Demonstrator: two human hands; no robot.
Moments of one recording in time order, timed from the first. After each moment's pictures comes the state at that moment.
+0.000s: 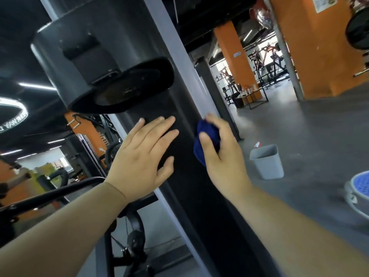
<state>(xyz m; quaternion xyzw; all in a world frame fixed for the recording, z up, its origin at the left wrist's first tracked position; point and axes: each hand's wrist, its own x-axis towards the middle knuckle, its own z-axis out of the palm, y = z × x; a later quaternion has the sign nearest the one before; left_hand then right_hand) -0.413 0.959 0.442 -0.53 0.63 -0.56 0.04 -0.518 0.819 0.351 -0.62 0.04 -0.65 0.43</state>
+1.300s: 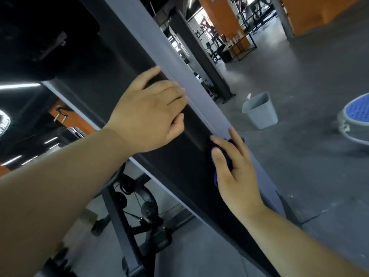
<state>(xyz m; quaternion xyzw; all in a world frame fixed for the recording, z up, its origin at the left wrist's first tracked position) -0.448 0.895 0.438 -0.43 0.69 -0.53 0.24 -0.526 0.853 0.219 -0.56 0.18 -0.61 0.53</state>
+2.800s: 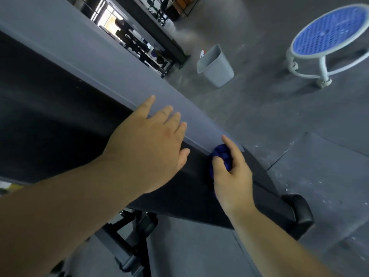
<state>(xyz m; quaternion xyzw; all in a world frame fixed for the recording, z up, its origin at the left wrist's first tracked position) -0.486 0.847 0.299 -0.50 0.62 -0.30 0.53 -0.518 0.845 0.095 -0.33 0.36 -0.53 0.69</state>
